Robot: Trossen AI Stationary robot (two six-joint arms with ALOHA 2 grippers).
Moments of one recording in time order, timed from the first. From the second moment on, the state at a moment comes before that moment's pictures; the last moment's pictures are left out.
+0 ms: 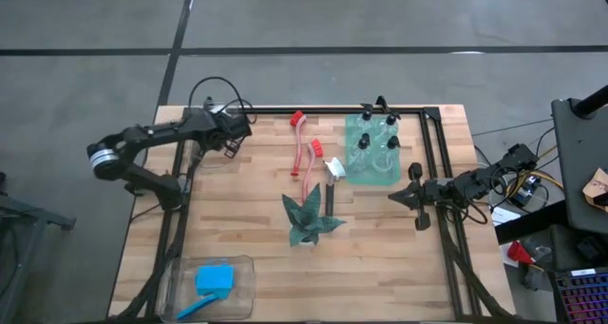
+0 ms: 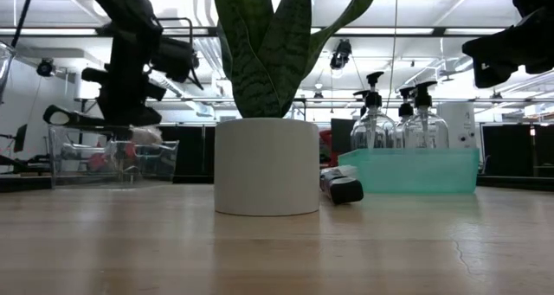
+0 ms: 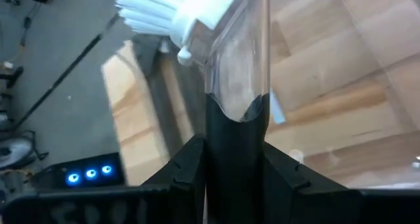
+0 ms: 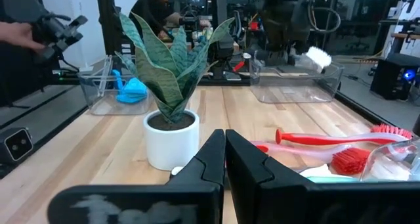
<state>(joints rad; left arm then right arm) 0.57 1.35 0.91 -1.10 -0.68 -0.54 0.49 0.05 0.05 -0.04 0.47 0.05</state>
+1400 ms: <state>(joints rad) 0.57 1.37 0.74 -0.75 -0.75 -0.35 0.49 0.05 0.05 -0.04 0.47 0.04</state>
